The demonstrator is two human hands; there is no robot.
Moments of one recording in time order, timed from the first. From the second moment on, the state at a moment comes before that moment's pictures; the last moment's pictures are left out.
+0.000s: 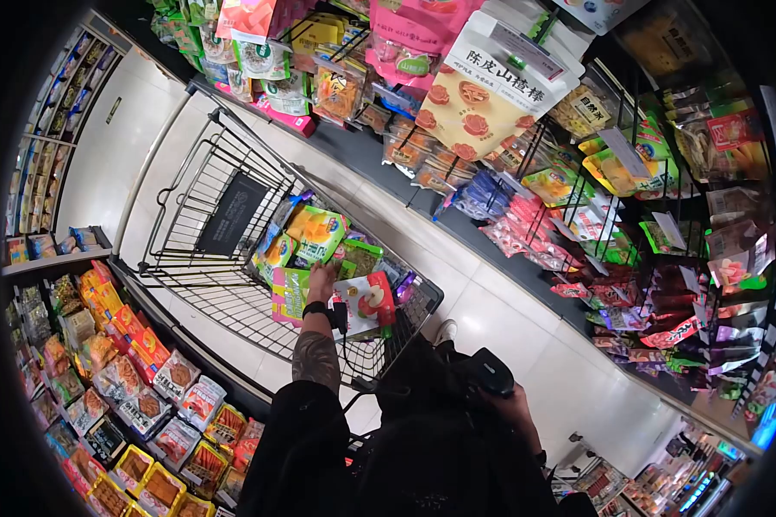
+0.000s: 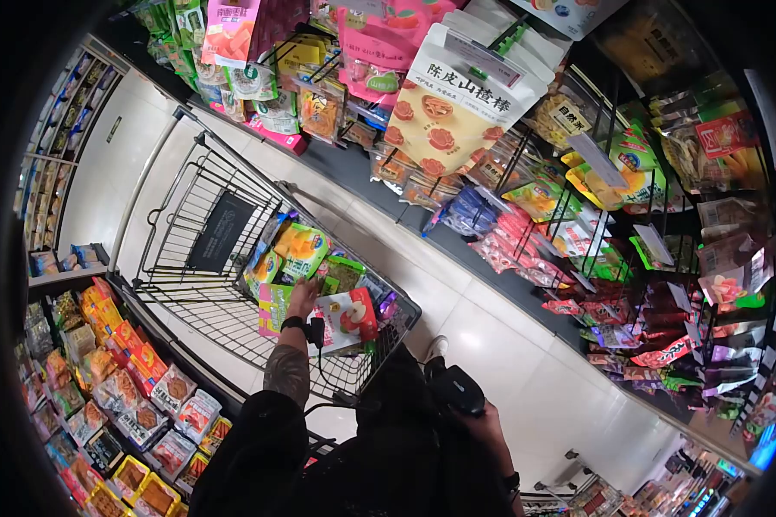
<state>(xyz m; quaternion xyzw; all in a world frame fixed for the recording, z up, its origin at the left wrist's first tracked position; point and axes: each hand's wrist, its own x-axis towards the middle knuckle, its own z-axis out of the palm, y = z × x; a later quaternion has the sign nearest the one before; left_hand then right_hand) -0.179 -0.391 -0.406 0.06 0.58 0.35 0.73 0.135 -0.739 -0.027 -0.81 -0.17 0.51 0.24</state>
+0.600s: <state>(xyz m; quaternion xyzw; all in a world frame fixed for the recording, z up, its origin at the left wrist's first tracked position) -0.184 -0.352 -0.323 0.52 0.74 0.32 0.28 0.139 -0.744 -0.026 -0.79 -0.15 0.53 0.26</state>
